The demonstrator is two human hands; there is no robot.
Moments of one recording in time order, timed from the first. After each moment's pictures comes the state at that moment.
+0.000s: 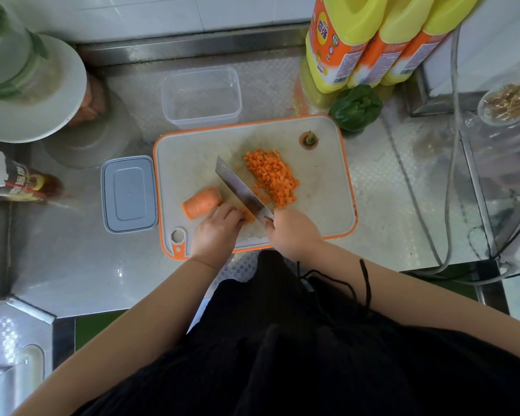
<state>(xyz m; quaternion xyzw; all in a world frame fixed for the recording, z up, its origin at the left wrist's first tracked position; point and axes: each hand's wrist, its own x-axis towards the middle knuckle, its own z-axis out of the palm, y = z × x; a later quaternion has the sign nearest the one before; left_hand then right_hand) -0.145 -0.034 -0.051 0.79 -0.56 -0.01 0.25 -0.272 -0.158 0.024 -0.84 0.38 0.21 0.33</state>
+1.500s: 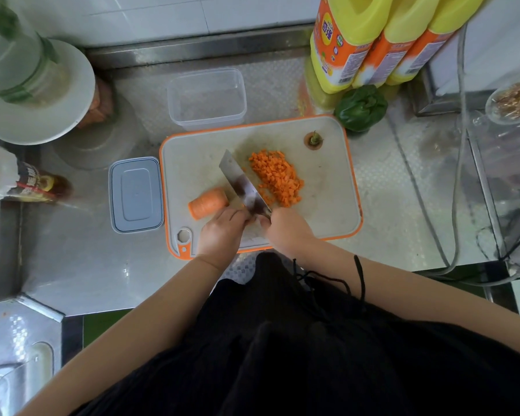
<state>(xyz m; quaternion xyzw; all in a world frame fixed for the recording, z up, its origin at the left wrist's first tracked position) -0.144 -0.030 -0.053 0.80 -0.56 -0.05 0.22 -0.256 -0.152 0.018 -0.80 0.42 0.19 0.39</state>
